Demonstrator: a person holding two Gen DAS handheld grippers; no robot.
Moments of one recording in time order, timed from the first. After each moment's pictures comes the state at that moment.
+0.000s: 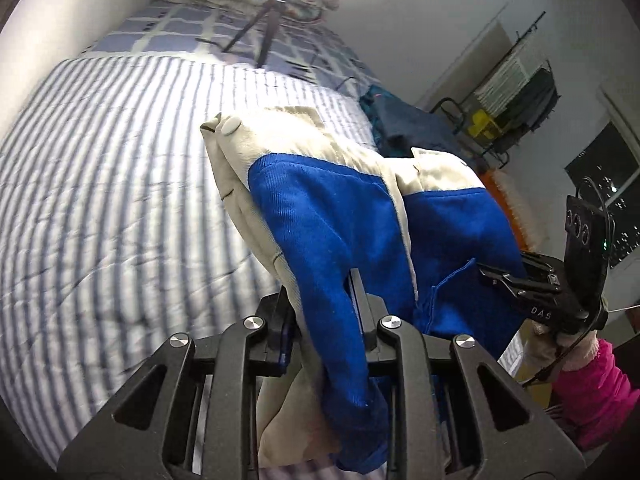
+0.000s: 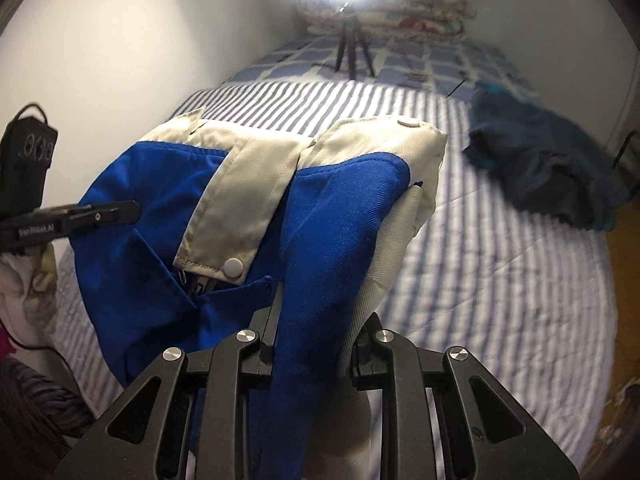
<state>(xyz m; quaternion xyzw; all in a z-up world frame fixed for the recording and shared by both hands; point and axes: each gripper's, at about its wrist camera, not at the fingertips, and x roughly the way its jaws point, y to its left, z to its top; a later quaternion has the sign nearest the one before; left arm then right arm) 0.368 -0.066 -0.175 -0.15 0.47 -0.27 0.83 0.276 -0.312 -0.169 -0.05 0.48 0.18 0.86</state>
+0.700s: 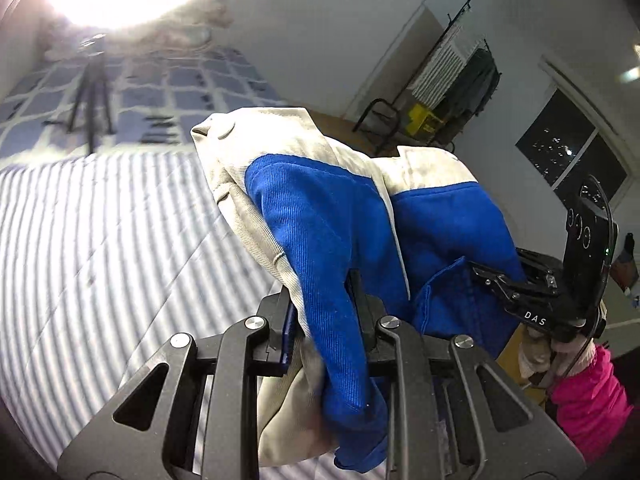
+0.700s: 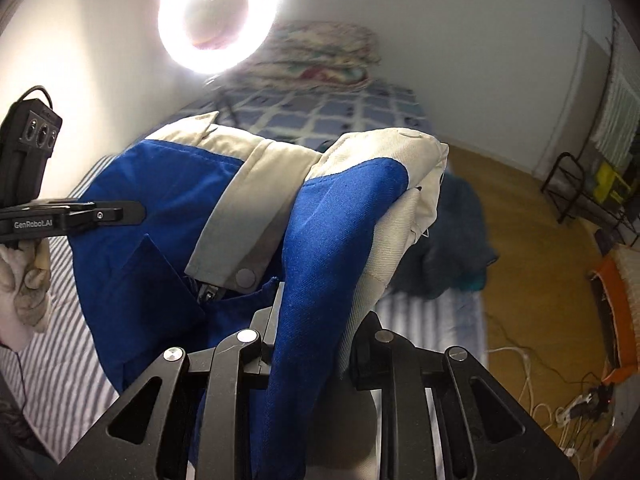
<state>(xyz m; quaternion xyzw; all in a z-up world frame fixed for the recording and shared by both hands) 0.503 -0.278 -0.121 -0.12 0.41 -0.38 0.82 0.359 -0.480 -0.105 -0.07 0.41 0.06 0.91</state>
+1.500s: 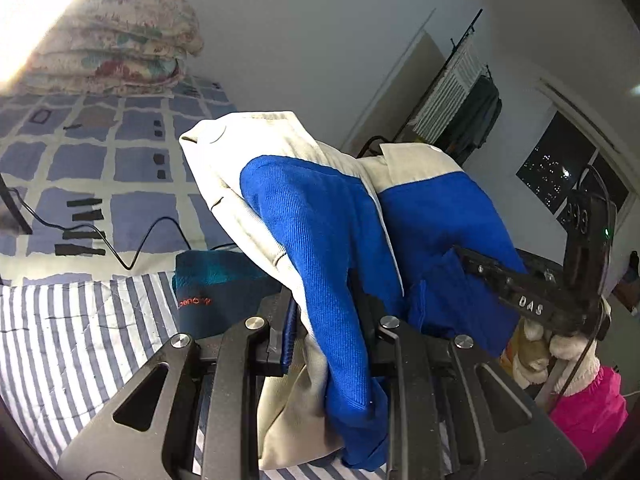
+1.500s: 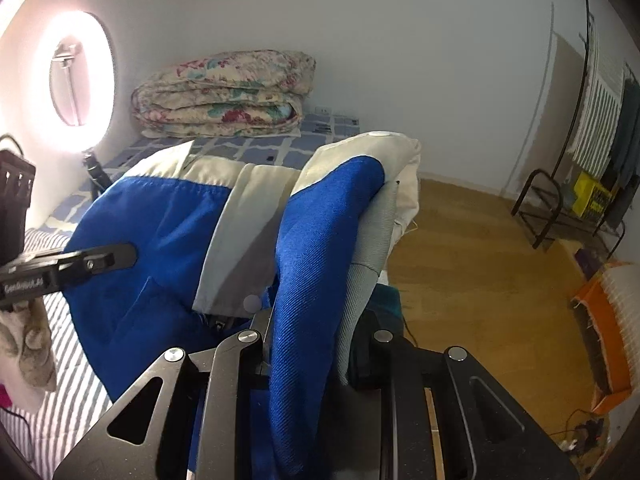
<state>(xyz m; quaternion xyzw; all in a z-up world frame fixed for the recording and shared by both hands) 0.686 -0.404 -0.140 -0.14 0.36 -0.38 0.84 0.542 -0.588 -0.101 -0.05 0.36 0.00 0.93</state>
